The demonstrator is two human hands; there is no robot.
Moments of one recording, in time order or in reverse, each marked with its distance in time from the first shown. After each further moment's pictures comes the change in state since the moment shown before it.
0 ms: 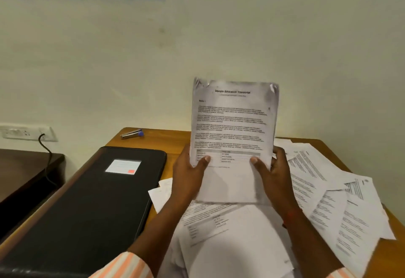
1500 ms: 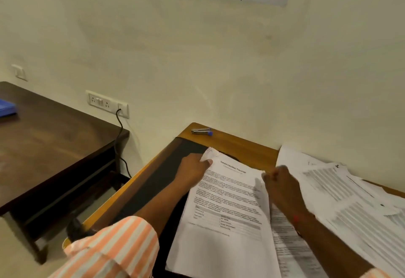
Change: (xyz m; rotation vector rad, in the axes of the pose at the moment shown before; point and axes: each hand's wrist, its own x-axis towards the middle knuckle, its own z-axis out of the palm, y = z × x) left_hand 0.067 -0.070 -0.202 0.328 -0.022 -0.388; right_hand 0.000 -0.010 0.197 -0.726 -0.293 0.061
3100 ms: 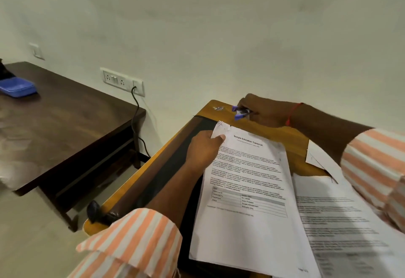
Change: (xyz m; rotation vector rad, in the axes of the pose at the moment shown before) left_hand -0.003 -0.012 -0.022 -0.120 0.070 -0.058; right_hand 0.148 -0.111 0.055 -0.568 -0.625 -0.832
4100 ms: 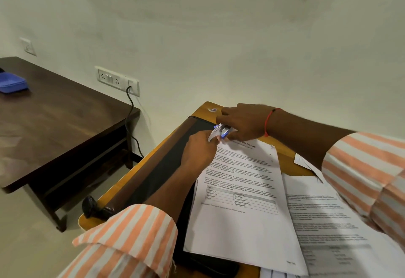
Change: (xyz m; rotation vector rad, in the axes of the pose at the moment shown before) left_hand 0.010 -0.015 0.016 0.125 0.129 0.167; right_hand -0.013 -0.067 -0.005 -0.488 -0.127 -0.164
